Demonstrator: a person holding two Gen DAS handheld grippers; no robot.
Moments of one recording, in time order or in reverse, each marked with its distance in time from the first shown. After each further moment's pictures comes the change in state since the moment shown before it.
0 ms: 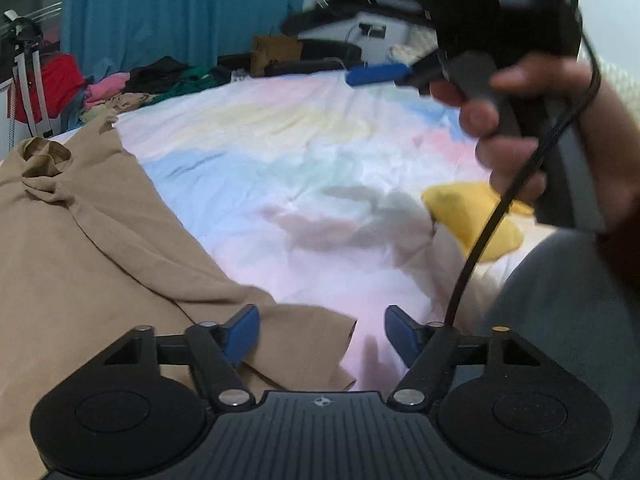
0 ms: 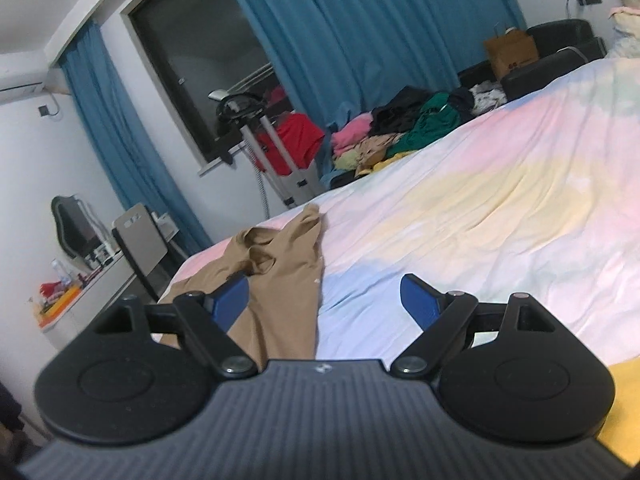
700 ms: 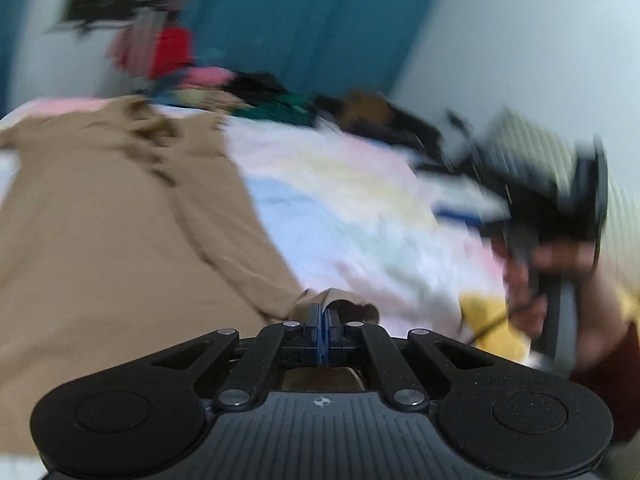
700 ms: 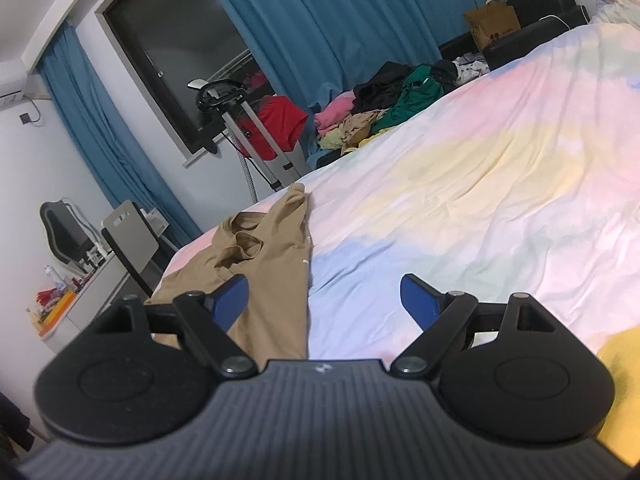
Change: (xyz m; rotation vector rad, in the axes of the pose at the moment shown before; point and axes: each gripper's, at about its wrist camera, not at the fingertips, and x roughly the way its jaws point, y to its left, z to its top) left arm -0.101 0.080 -0.015 -0.500 -0.214 0.088; right arm 0.012 -0.012 -0.005 0.079 0.049 -0.033
